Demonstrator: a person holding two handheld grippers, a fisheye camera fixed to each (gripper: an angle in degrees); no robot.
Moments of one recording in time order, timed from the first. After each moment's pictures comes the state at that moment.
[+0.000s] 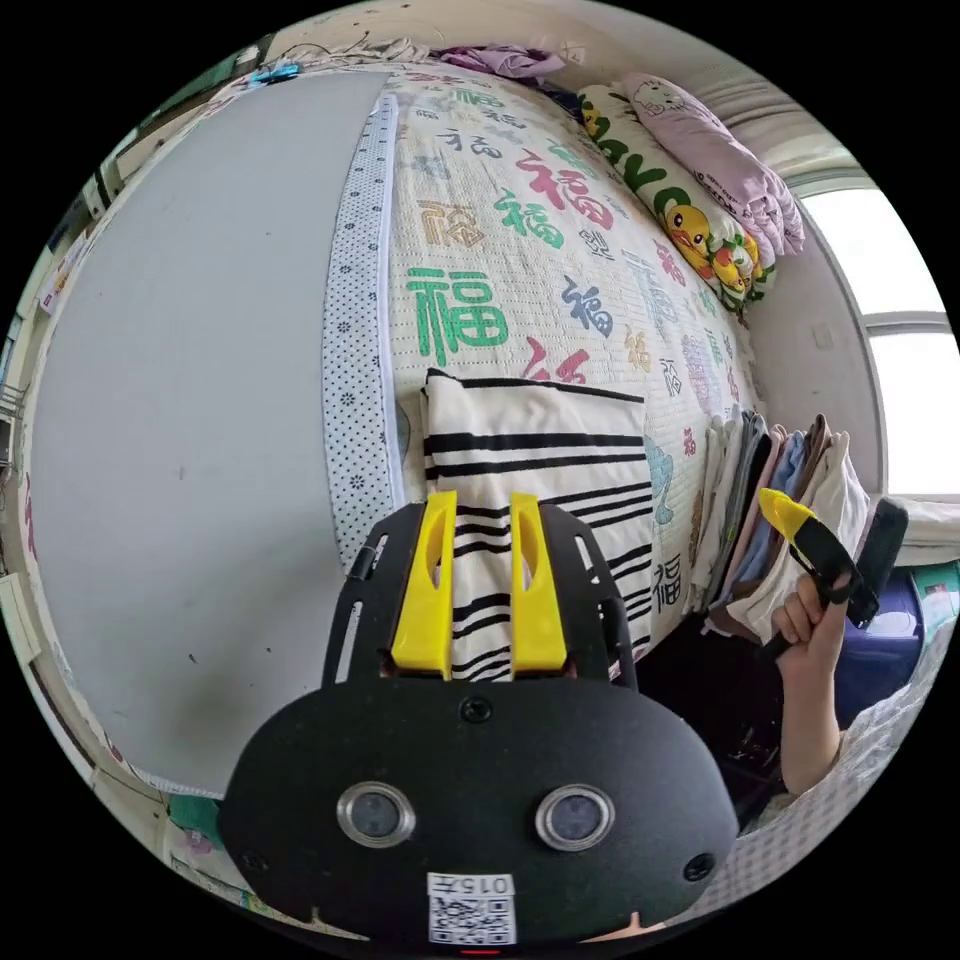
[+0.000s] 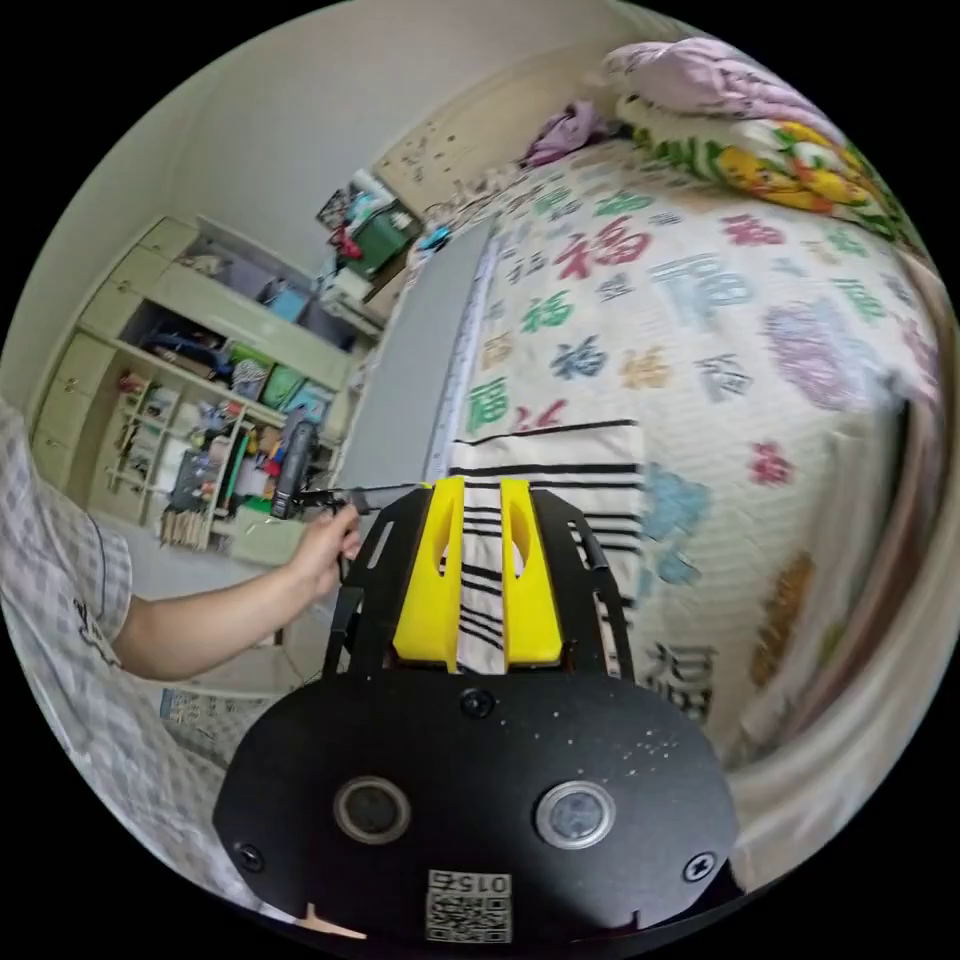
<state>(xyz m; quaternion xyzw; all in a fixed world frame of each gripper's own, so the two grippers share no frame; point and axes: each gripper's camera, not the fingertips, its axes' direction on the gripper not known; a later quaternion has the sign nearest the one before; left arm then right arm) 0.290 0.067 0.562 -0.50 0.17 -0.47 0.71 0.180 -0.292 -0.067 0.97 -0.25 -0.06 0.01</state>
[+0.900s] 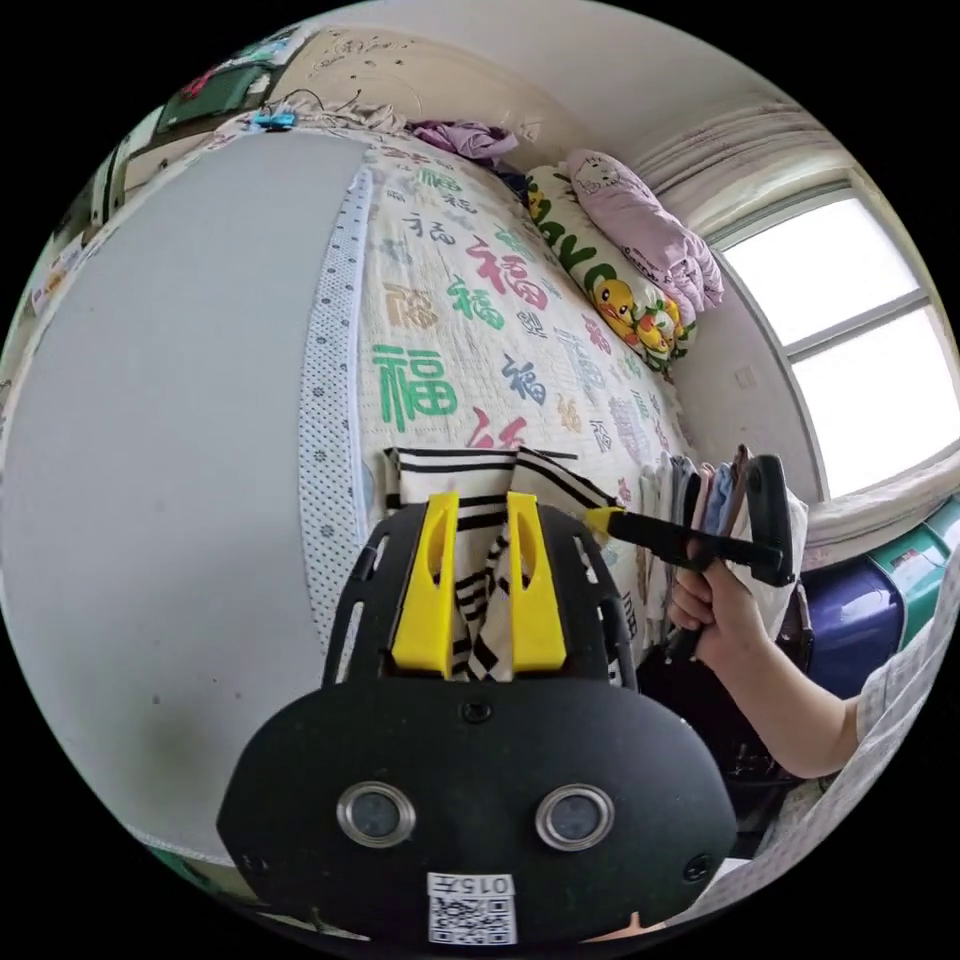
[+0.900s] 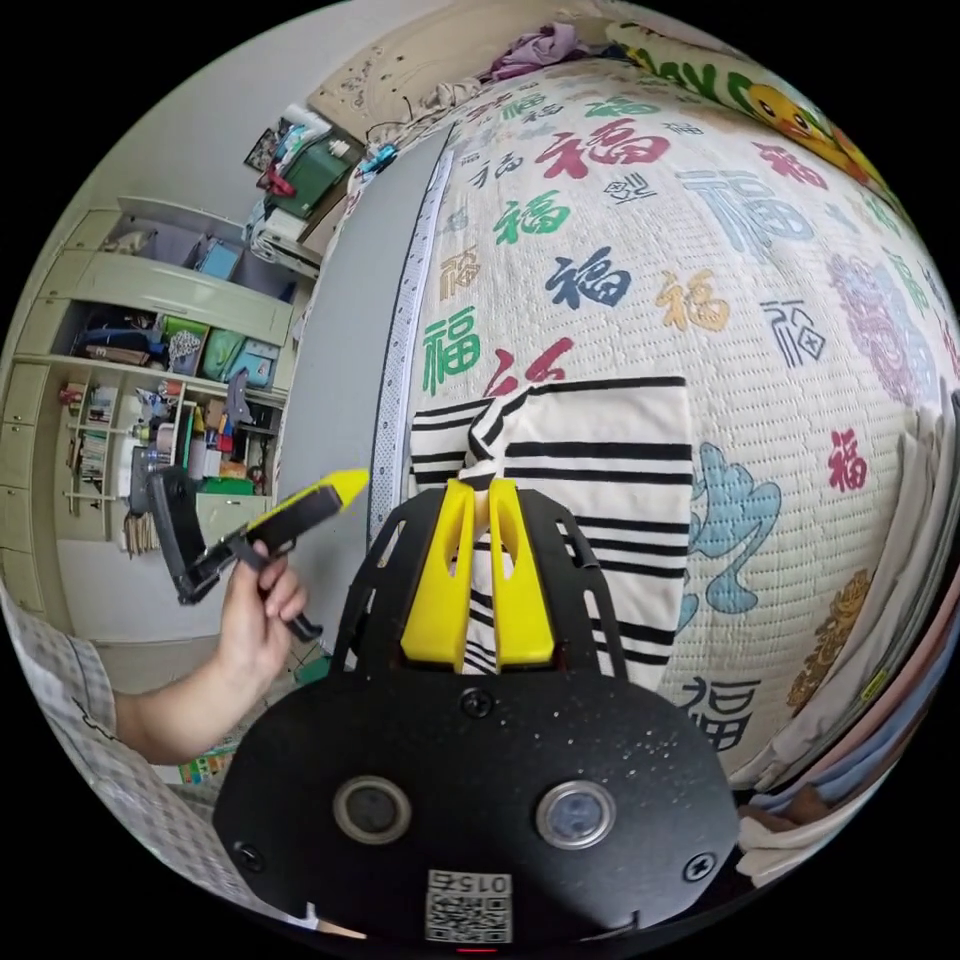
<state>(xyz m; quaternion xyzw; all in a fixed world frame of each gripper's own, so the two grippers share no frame) 0.263 0.051 0.460 -0.36 0.18 -0.51 0.76 0.183 -0.290 -0.121 0.95 -0.29 -0.03 0.12</state>
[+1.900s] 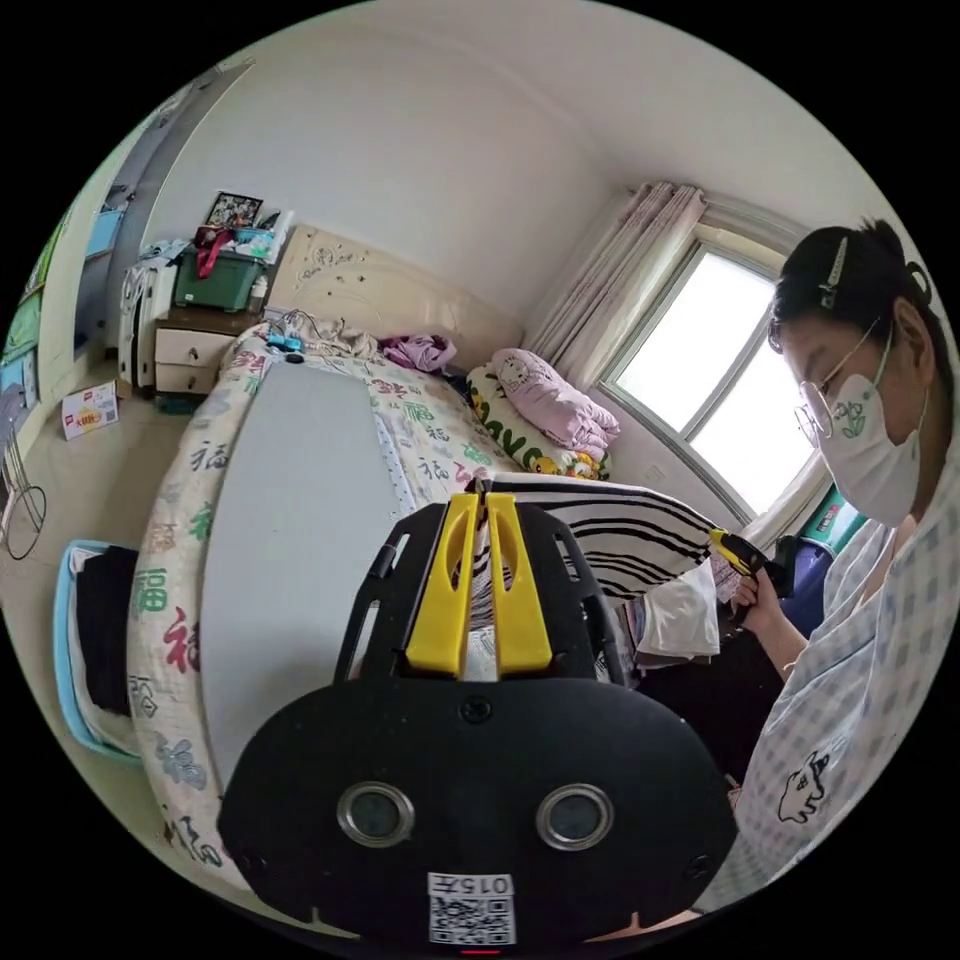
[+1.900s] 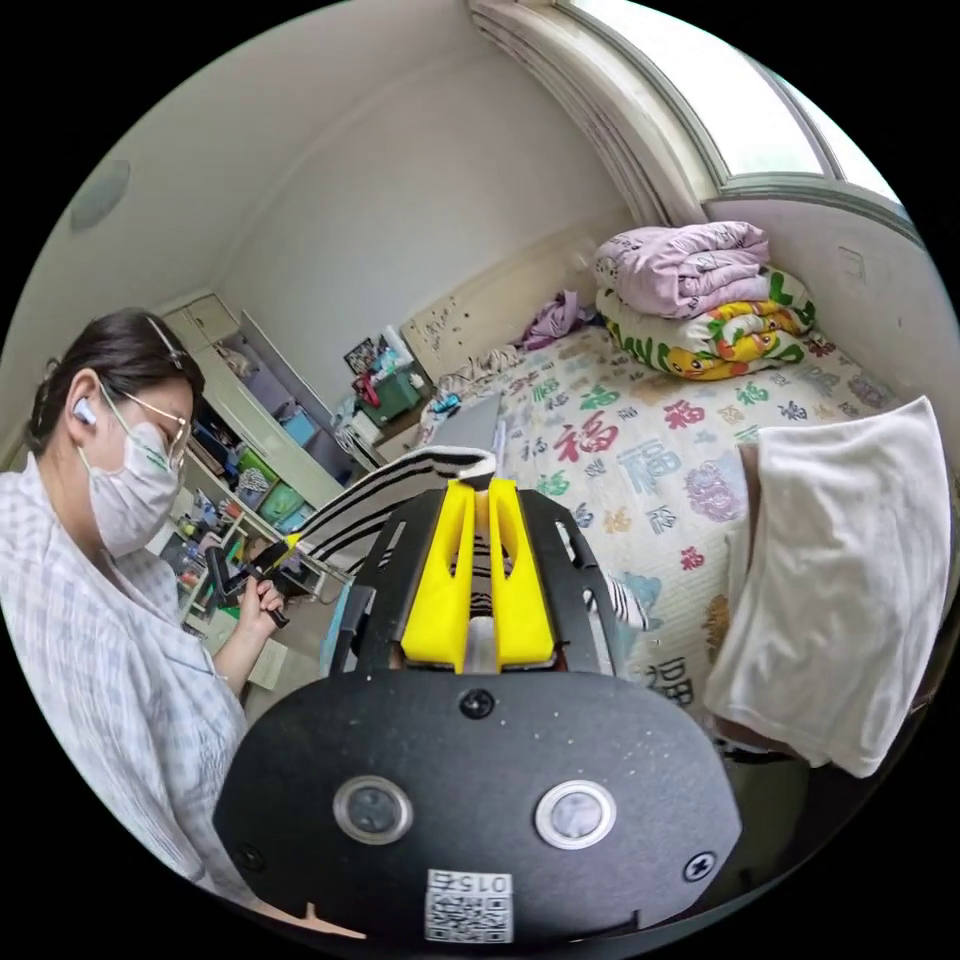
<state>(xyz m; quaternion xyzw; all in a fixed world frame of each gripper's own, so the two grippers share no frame) 0.009 -0.009 0.015 -0.13 0.11 -0.47 0.87 0.092 -0.395 0.240 0.94 -0.24 0.04 -0.23</state>
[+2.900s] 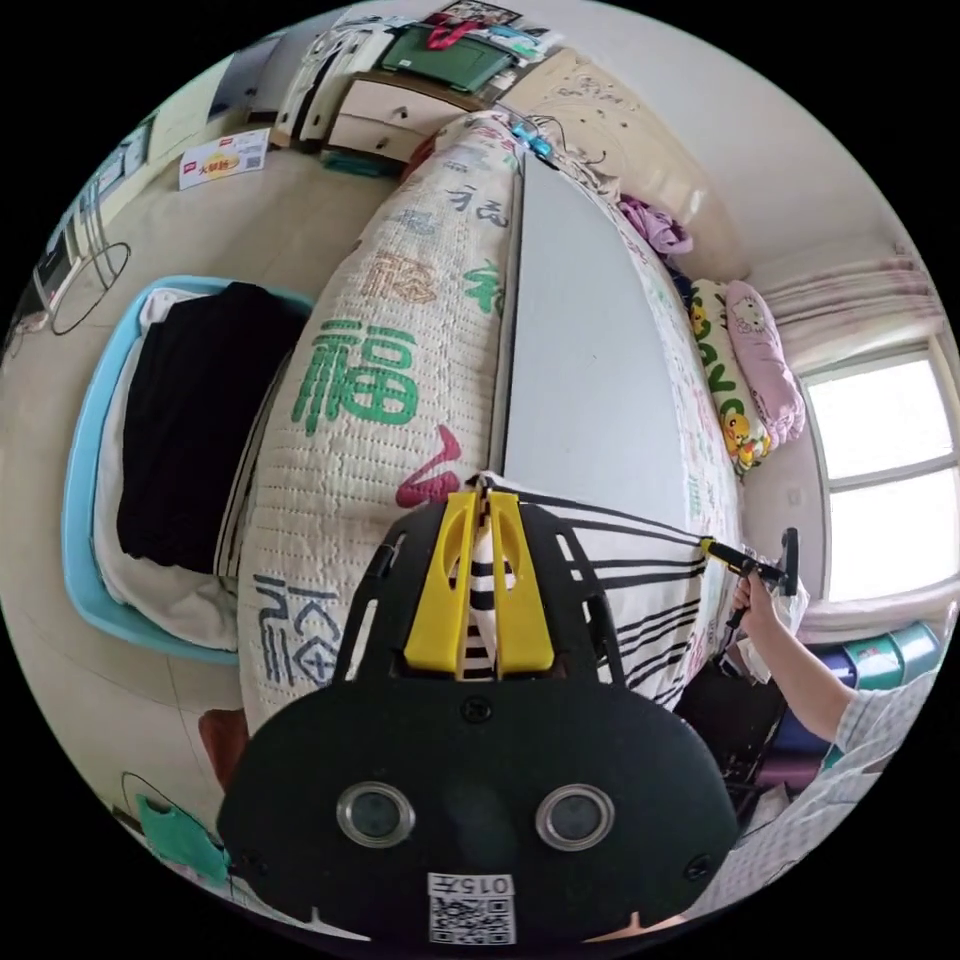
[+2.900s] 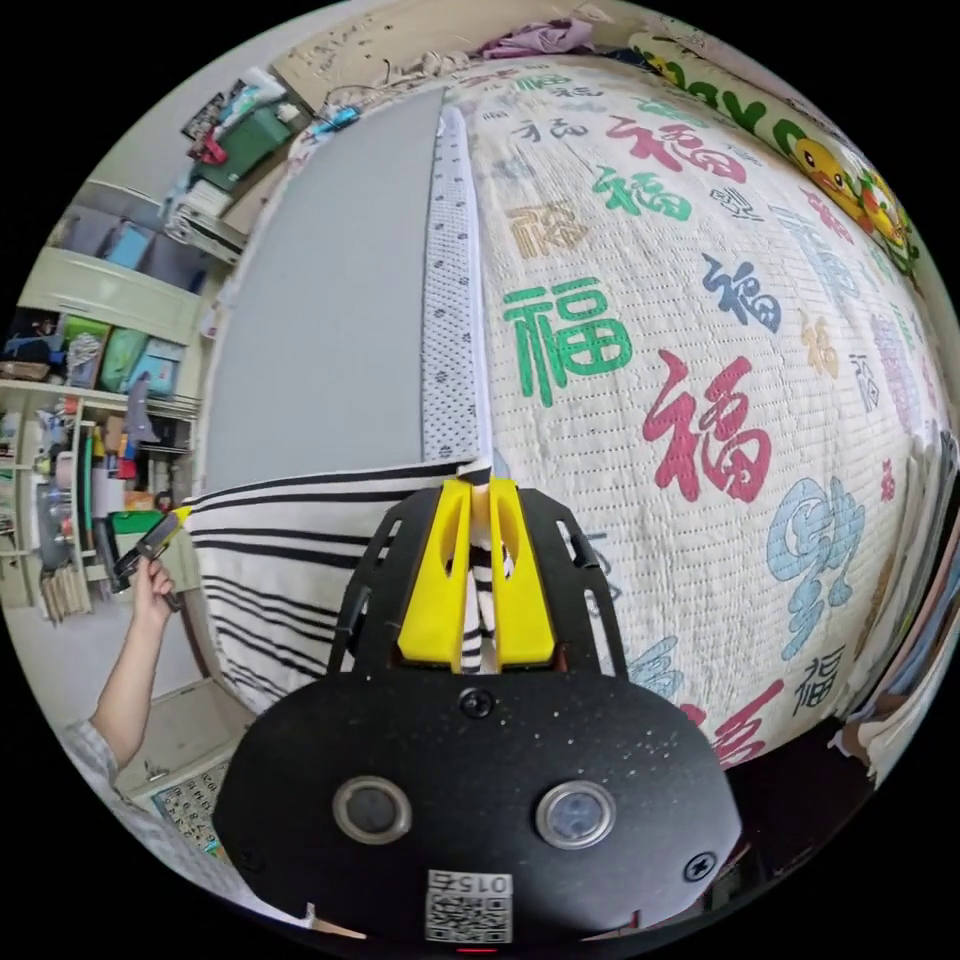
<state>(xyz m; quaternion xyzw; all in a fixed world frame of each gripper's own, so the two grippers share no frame) -0.198 0.341 -0.039 -0.40 0.09 -0.60 0.69 0.404 -0.332 -0.258 0.92 -0.31 0.13 0.19</state>
